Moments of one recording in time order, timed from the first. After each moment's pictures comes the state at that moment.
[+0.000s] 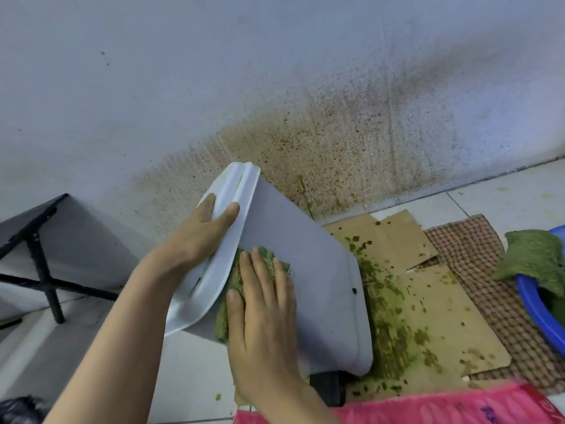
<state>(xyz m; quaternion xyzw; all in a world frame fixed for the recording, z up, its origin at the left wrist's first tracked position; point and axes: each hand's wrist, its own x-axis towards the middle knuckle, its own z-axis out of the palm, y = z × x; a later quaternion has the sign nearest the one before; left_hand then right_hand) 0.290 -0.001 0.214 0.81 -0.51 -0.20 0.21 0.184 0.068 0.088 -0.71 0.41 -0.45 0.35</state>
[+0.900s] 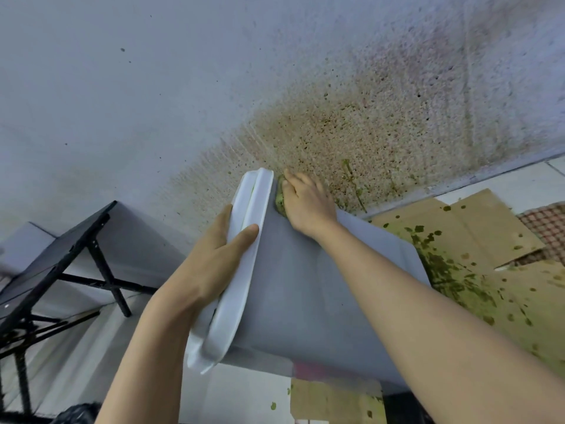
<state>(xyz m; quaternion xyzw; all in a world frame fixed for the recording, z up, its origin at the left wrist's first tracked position) 0.328 0.009 0.209 0.80 -0.51 -0.18 0.24 0.252 -0.152 0.109 -0.71 0.43 -0.35 0.44</state>
